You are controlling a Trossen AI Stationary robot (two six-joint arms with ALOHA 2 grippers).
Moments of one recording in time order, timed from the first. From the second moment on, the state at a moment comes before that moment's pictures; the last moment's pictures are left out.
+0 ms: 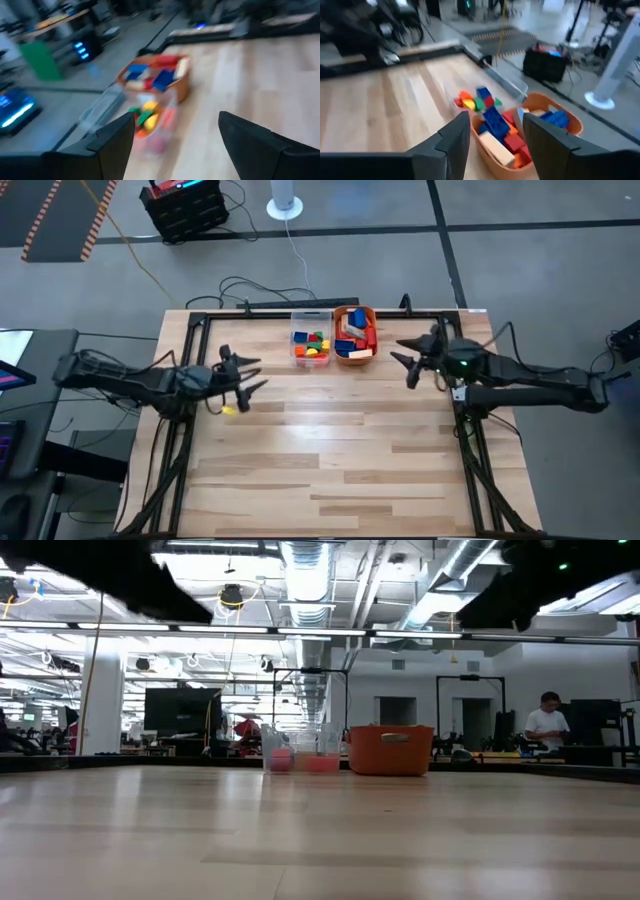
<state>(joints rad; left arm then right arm) -0.11 0.70 0.48 -0.02 -0.59 0.11 -0.21 0.61 0.52 -0.15 0.32 0.05</state>
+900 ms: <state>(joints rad) -0.10 0.03 0.03 0.07 -0.47 -0.11 -0.06 0.02 0.15 0.07 0.32 -0.03</state>
